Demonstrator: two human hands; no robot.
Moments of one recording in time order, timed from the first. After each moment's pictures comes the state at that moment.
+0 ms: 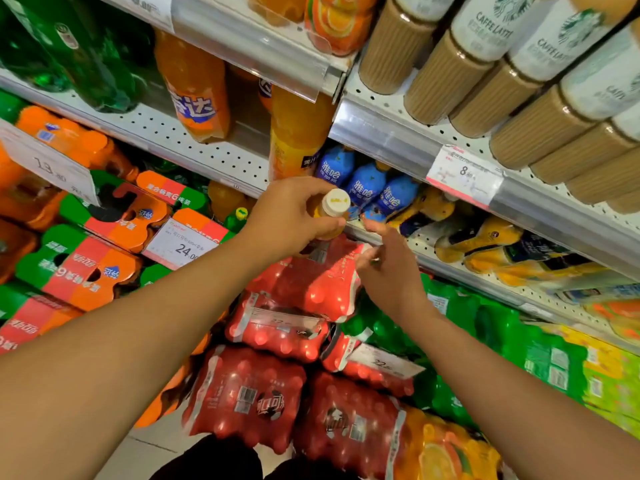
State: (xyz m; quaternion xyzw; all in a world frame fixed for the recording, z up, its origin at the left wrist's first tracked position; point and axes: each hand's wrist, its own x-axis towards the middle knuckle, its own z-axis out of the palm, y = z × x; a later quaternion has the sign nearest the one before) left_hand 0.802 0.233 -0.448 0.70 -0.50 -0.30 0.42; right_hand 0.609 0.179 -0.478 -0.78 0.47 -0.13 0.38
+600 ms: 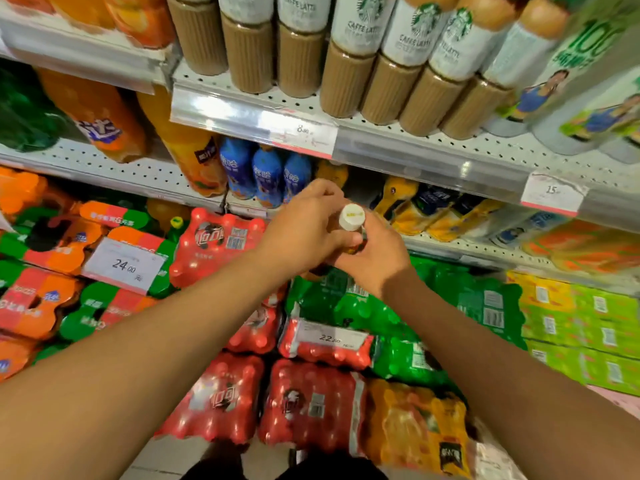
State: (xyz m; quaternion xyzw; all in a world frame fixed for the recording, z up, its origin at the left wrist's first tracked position) left_hand 0.616 0.194 -0.408 0.63 -0.65 -0.27 0.33; right_hand 0.468 0.150 -0.451 -0.74 0.48 -0.18 0.43
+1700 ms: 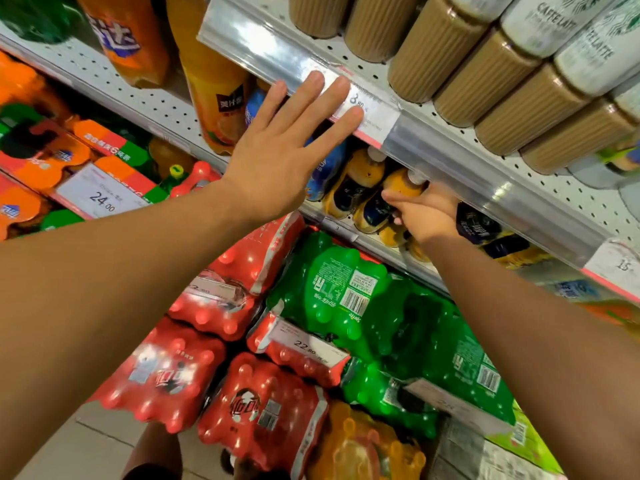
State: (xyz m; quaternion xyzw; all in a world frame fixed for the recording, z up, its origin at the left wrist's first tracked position) left_hand 0.683 0.167 -0.460 0.69 -0.68 0.16 0.21; right_hand 0.482 0.011 -0.495 -0.63 0.65 -0.12 0.40
